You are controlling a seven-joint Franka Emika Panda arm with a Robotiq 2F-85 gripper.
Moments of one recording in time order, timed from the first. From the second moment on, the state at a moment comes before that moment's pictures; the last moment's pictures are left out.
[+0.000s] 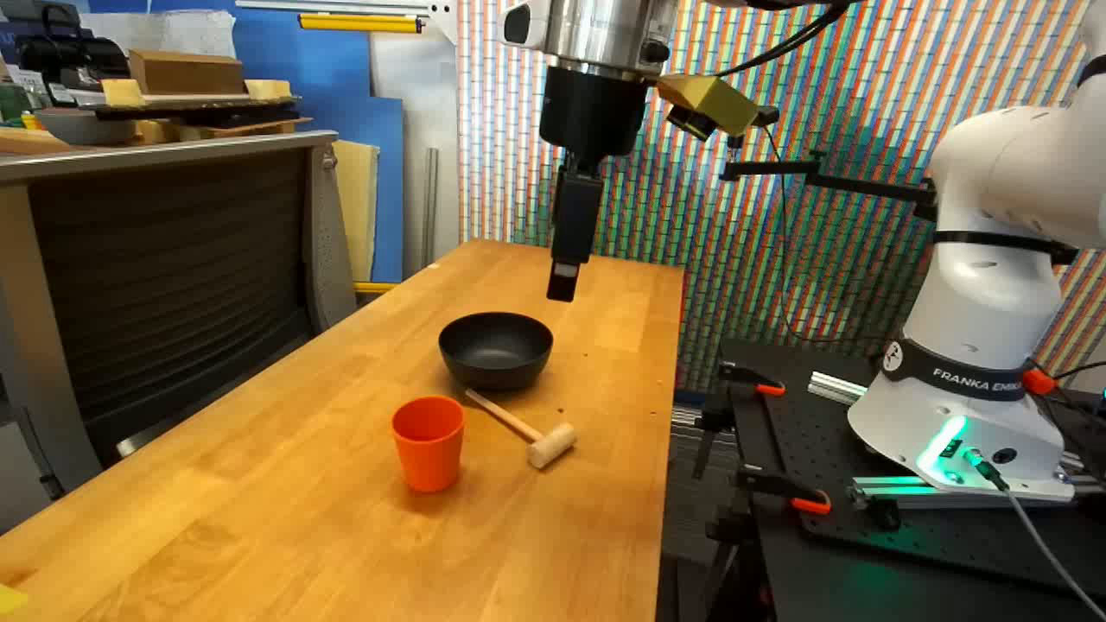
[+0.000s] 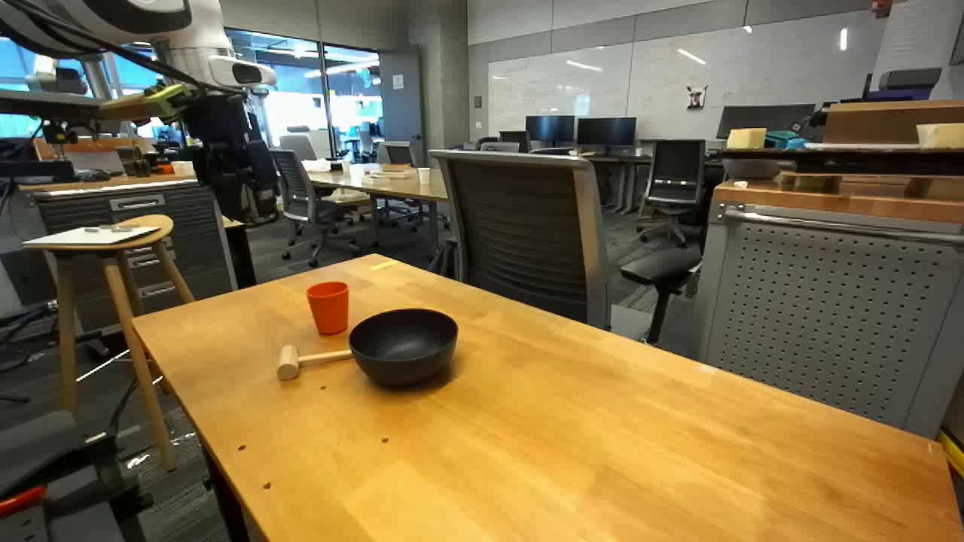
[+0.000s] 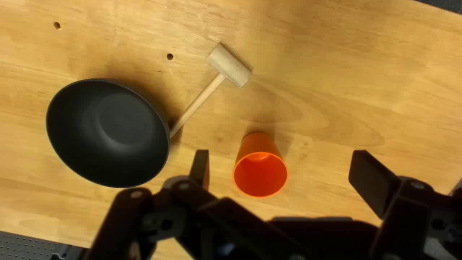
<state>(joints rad) 0.14 -0.23 0.30 -2.46 -0.02 2.34 0.20</state>
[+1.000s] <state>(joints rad) 0.14 0.15 0.24 -2.18 -0.15 2.34 0.30</state>
